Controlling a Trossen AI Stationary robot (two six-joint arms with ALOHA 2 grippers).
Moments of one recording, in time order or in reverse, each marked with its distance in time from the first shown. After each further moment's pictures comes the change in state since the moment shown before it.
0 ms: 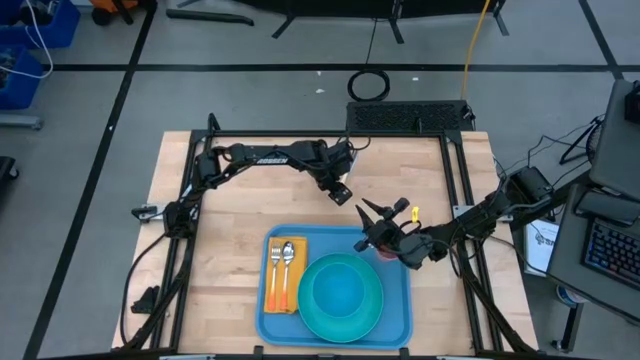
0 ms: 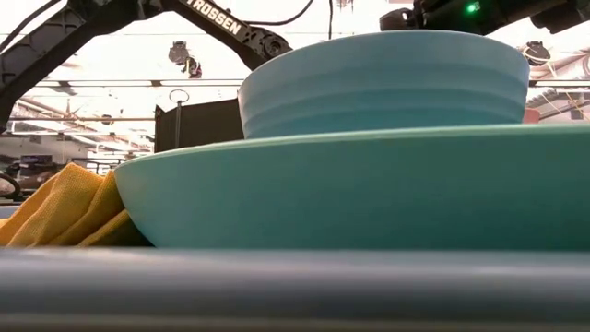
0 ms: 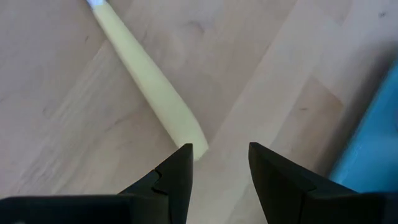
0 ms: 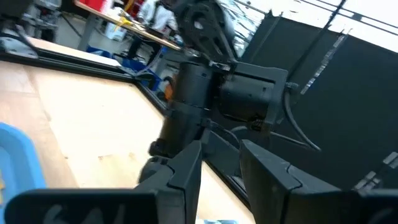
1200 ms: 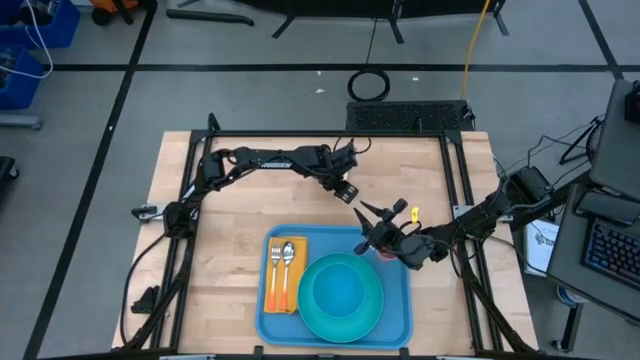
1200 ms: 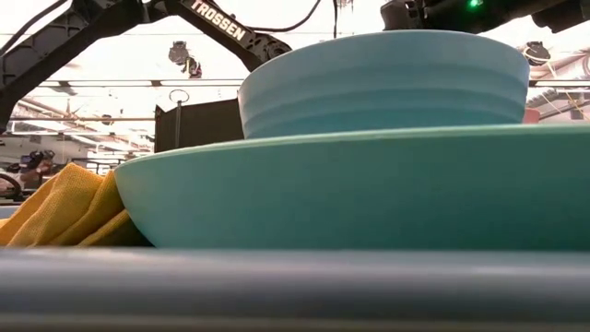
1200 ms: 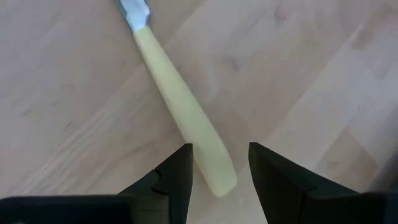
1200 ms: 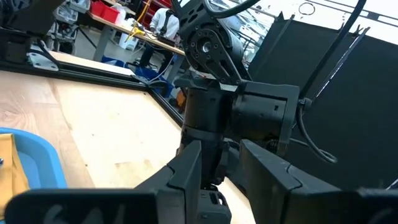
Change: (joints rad) left arm -0.026 0.036 -0.001 0.094 -0.140 -0.157; right arm 0.008 0.000 0.000 0.015 -0.050 0.026
